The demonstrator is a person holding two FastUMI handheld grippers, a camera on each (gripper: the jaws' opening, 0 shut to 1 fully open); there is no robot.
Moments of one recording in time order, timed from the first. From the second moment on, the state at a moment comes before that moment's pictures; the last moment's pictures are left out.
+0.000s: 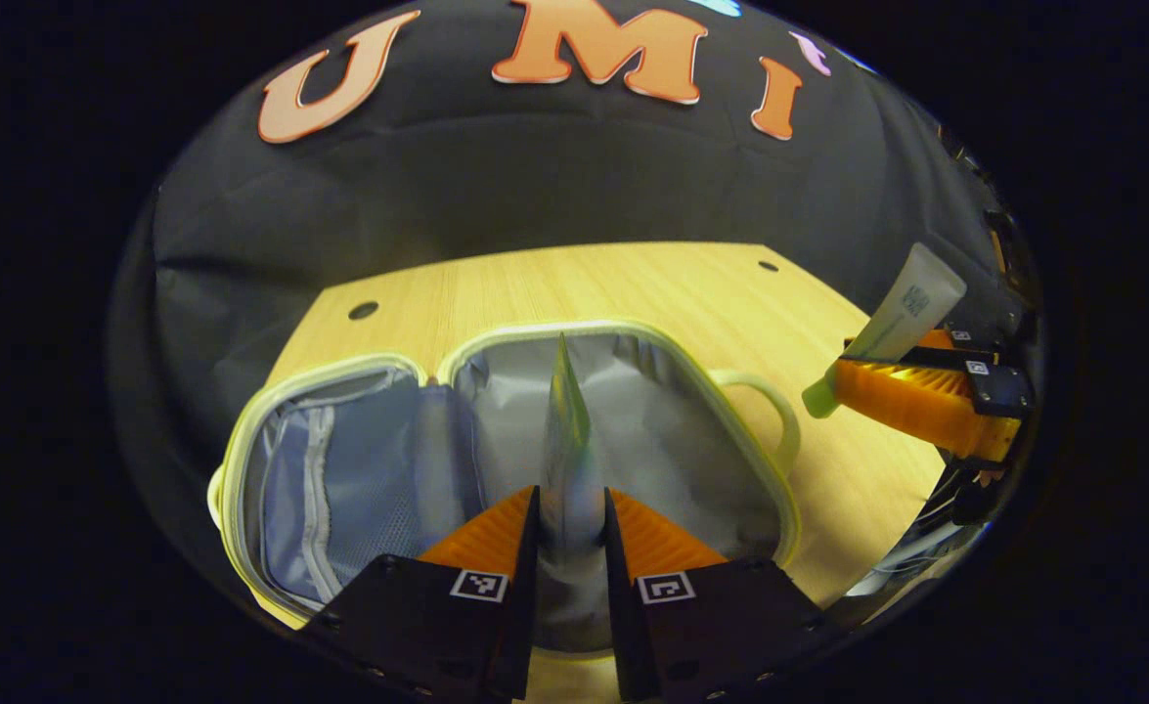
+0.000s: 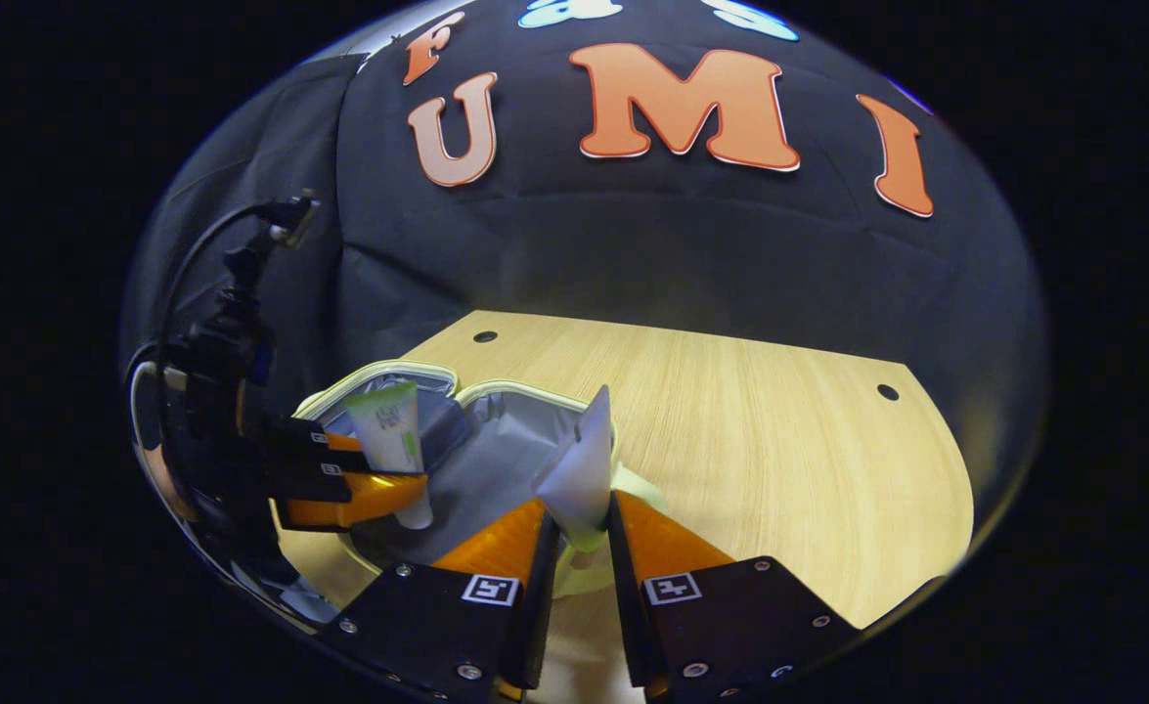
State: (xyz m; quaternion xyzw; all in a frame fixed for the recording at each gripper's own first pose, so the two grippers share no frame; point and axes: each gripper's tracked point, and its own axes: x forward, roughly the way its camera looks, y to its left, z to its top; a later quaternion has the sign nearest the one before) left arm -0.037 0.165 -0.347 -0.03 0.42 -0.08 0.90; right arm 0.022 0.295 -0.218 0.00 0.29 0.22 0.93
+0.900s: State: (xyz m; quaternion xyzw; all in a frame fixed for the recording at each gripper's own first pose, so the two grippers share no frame) left arm -0.014 0.180 -0.376 -0.05 0.47 -0.05 0.88; right arm 0.030 0.354 -0.292 -0.01 0.41 0.25 0.88
